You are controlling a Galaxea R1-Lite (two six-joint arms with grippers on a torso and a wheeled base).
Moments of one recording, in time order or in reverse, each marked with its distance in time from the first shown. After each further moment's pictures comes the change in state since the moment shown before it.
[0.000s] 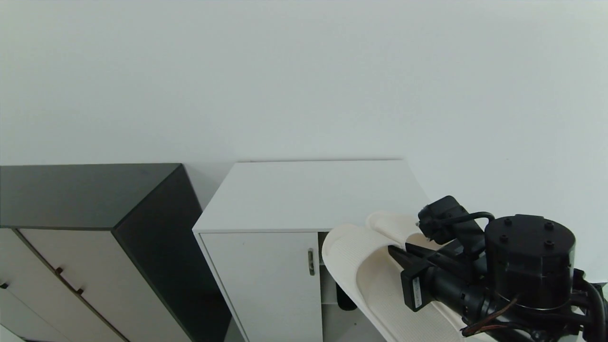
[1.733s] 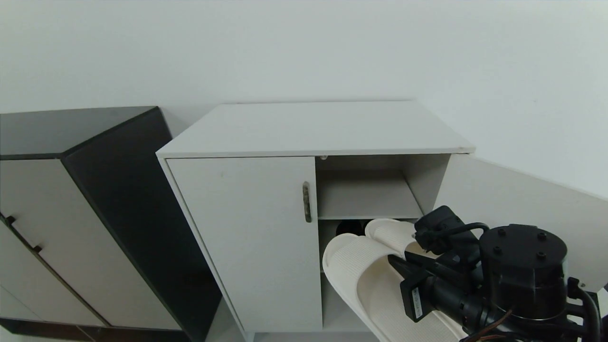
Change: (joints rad) left arm 0.000 0.000 0.000 0.000 0.000 -0.002; right arm 0.006 0.012 0.024 0.000 0.001 -0.004
